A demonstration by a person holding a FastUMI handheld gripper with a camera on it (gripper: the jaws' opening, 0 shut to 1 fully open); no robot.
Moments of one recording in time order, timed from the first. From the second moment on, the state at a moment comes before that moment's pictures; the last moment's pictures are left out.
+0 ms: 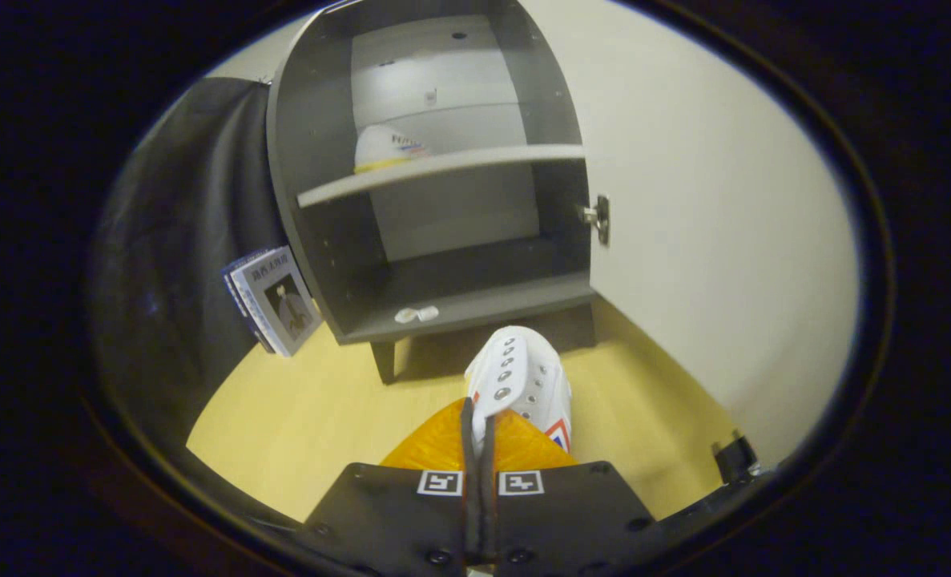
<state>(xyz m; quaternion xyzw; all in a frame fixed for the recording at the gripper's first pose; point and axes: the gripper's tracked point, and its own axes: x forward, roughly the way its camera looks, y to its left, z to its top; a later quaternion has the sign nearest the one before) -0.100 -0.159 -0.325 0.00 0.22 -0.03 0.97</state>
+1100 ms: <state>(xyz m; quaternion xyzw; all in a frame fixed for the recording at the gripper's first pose) 0.109 -0.130 -0.062 -0.07 -0.01 -0.03 1.00</state>
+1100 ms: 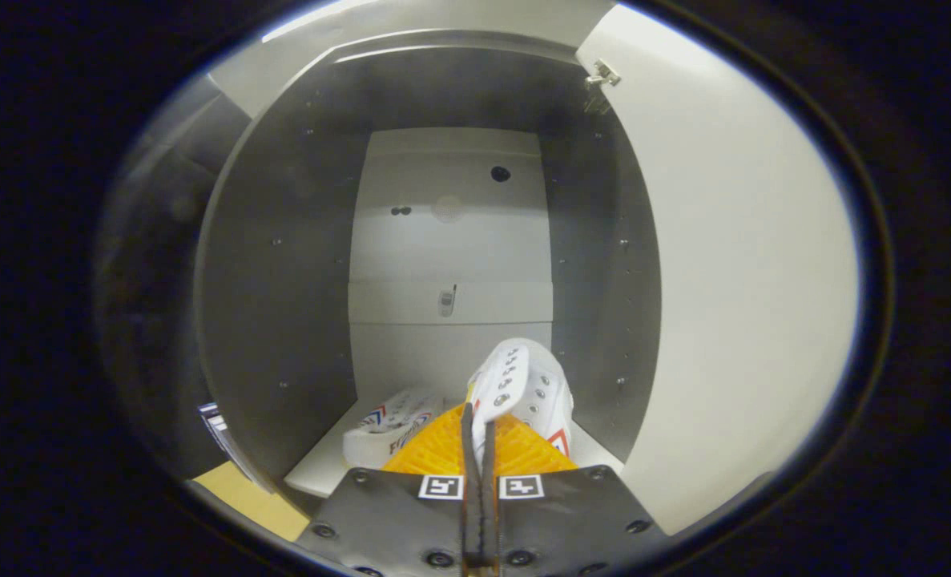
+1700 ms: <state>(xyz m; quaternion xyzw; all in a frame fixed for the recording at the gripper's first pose) 0.238 -0.146 -0.111 -0.07 0.07 -0.03 0.99</state>
